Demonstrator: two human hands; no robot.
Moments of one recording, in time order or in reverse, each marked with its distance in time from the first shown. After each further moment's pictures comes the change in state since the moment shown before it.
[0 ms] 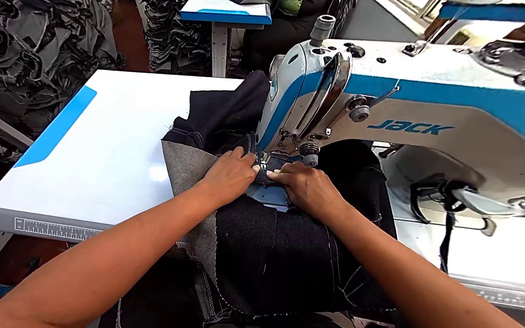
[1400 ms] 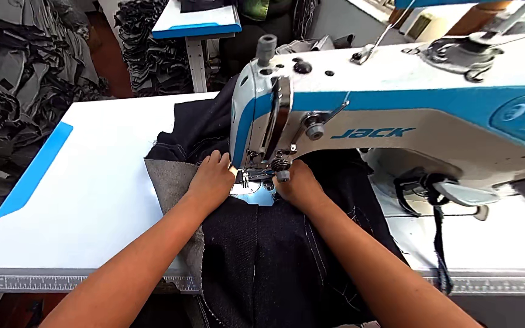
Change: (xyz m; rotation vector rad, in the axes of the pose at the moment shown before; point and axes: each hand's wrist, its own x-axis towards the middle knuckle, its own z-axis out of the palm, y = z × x) left_hand 0.032 -0.017 0.017 0.087 0.204 -0.054; right_hand 0.021 0.001 -0.018 0.159 -0.007 0.531
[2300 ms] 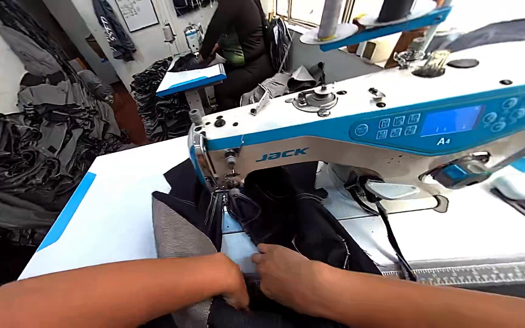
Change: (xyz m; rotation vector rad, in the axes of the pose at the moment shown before) left_hand -0.021 0.140 -0.088 0.000 -1.449 0.113; right_hand -0.098 -0.051 -0.066 -0.546 -1.067 -0.765
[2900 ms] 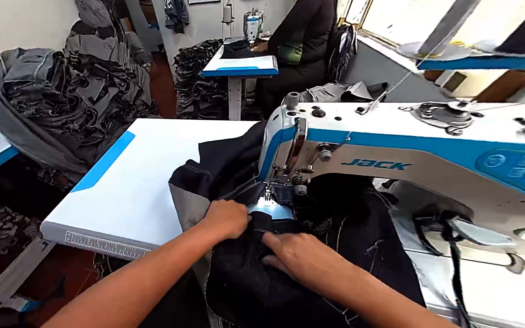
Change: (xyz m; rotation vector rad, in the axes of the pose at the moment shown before) left_hand 0.011 -0.102 0.038 -0.575 0.763 -0.228; right_hand 0.051 0.005 0.020 0.171 0.877 0.160
